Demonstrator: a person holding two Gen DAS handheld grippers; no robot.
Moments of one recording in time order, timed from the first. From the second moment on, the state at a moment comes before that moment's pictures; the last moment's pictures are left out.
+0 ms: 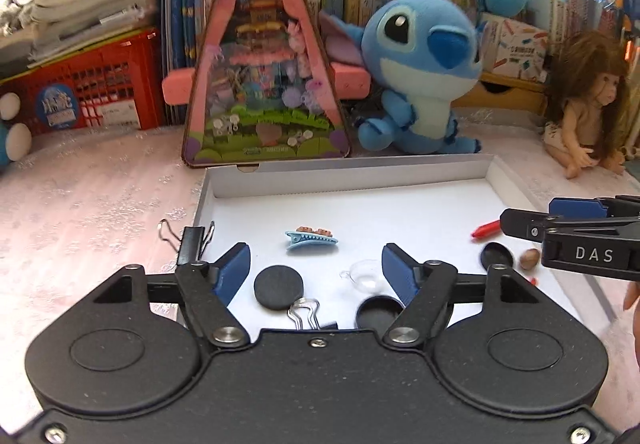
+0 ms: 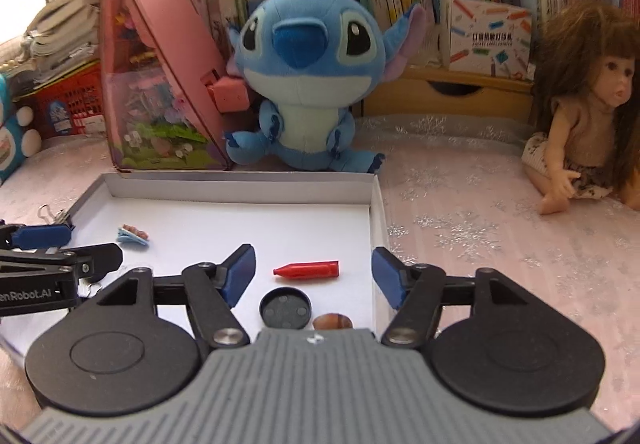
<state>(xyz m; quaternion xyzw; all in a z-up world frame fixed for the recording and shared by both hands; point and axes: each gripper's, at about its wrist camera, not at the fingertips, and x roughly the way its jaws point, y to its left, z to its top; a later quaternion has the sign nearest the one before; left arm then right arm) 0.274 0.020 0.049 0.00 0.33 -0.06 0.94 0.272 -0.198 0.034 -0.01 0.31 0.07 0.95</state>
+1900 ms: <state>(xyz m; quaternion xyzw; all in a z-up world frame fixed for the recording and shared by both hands) 0.064 0.036 0.025 -0.02 0.30 -0.15 0.94 0.034 -0.165 -0.014 -0.11 0.25 0.30 0.91</state>
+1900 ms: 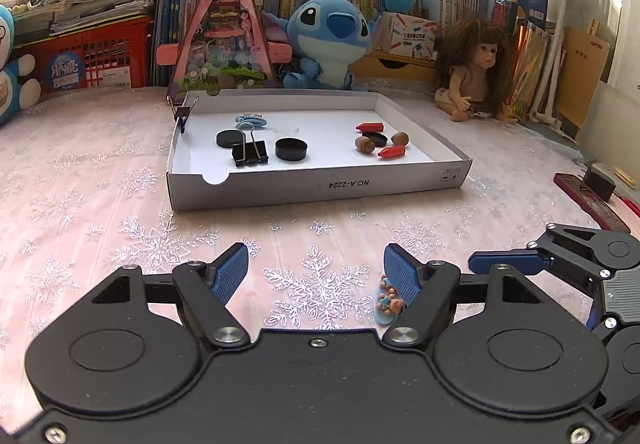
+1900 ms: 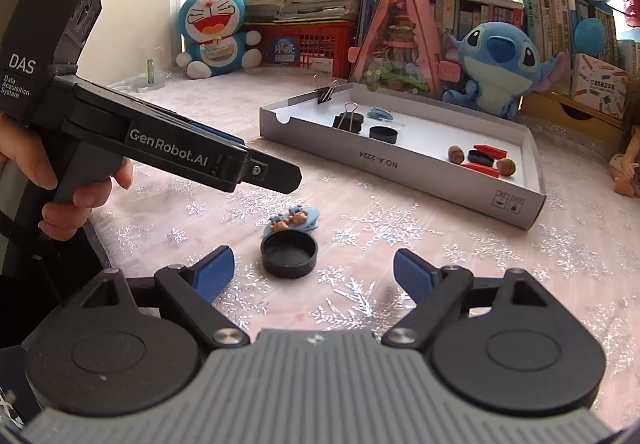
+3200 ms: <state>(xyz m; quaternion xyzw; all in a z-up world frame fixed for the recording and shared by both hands) 0.047 0.006 0.004 0.00 0.30 -0.20 0.93 0.046 -0.193 -0.015 -0.06 0.25 0.21 0.94</state>
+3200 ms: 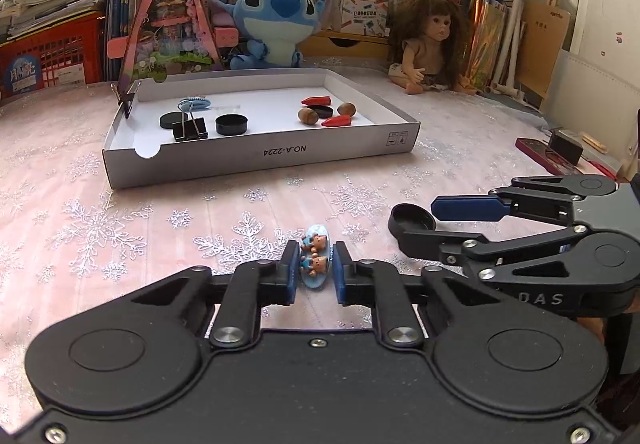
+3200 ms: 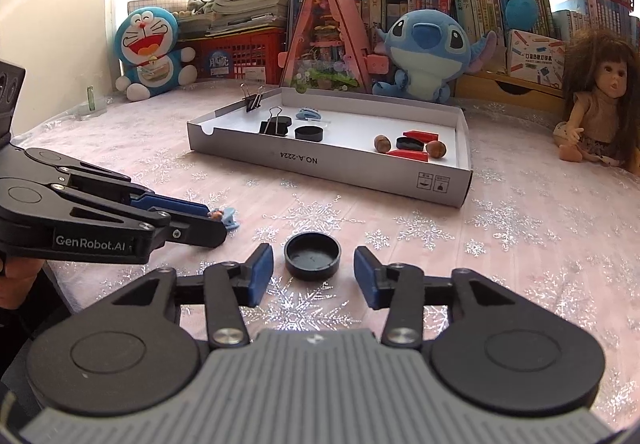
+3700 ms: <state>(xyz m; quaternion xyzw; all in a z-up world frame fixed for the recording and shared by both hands) 0.069 0.014 0.026 0.00 0.29 -0.16 0.94 0.061 -0.189 -0.001 -0.05 0.26 0.19 0.94</state>
